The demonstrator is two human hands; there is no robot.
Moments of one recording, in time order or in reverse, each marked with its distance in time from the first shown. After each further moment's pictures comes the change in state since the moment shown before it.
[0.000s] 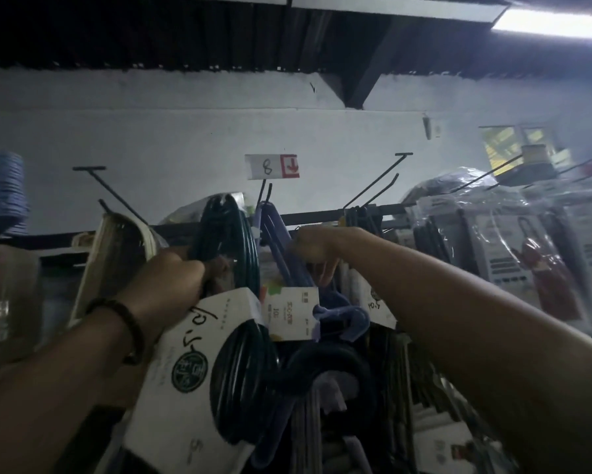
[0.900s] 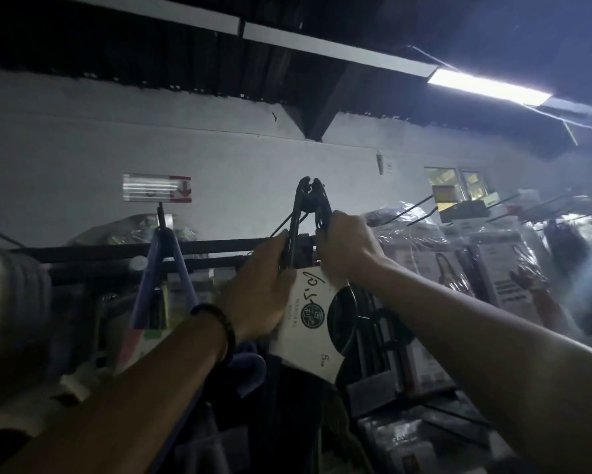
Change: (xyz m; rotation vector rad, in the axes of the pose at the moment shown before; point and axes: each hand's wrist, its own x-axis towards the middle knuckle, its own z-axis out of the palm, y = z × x) left_hand 0.036 0.067 0.238 0.197 -0.222 0.606; right_hand -0.081 0.133 -0.094 -0.192 0.851 0.024
